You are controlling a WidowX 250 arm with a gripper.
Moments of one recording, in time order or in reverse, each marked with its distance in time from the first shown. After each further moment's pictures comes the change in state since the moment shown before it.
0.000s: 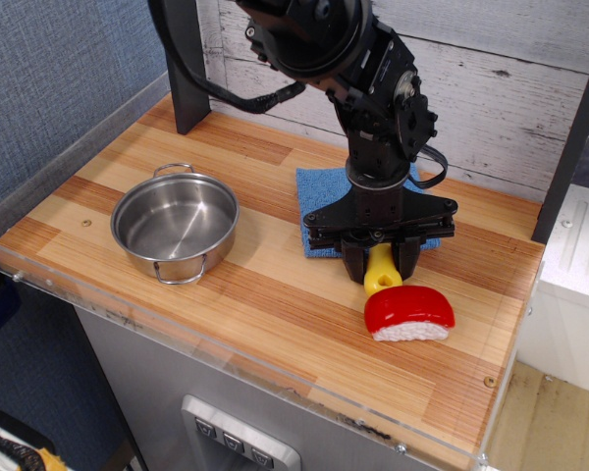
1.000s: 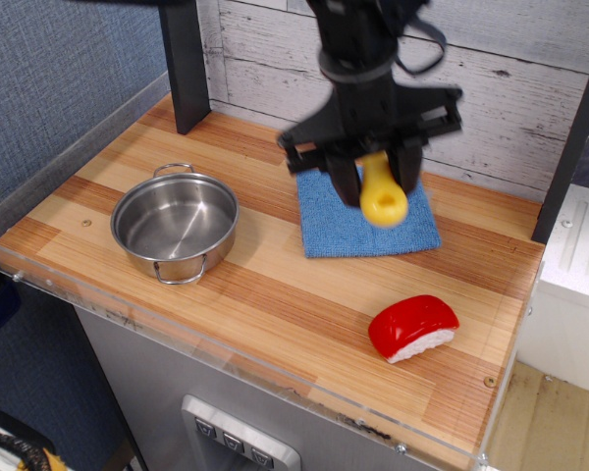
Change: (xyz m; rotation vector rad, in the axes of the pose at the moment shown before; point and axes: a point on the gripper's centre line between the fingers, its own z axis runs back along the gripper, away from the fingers) arm 0.012 0.003 0.106 -0.106 -0.136 0.152
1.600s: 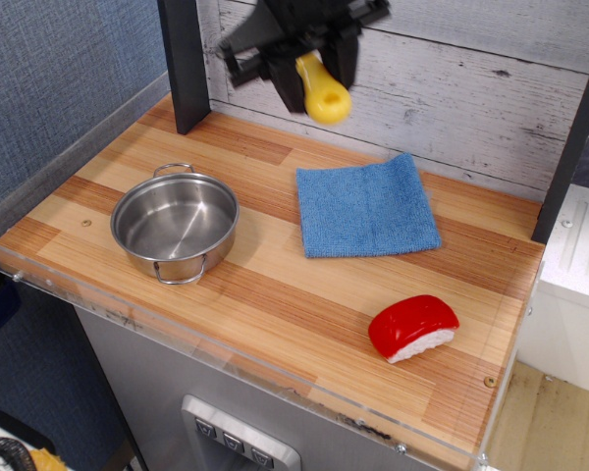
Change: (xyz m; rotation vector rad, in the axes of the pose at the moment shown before) arm 0.062 0.025 0.031 0.019 -0.126 0.244
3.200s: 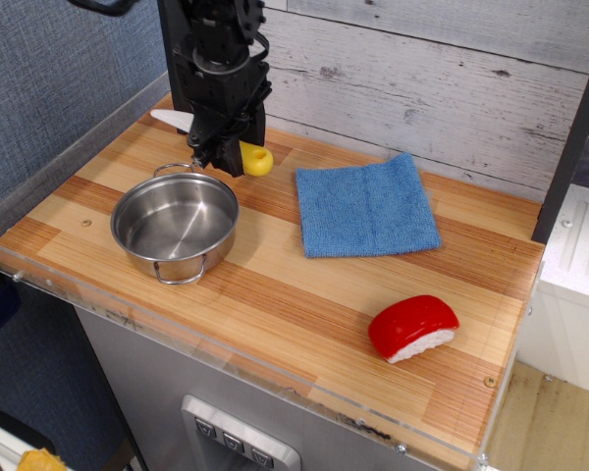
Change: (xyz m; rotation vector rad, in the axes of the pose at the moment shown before) arm 0.055 0.063 -0.131 0.230 -0.020 0.587
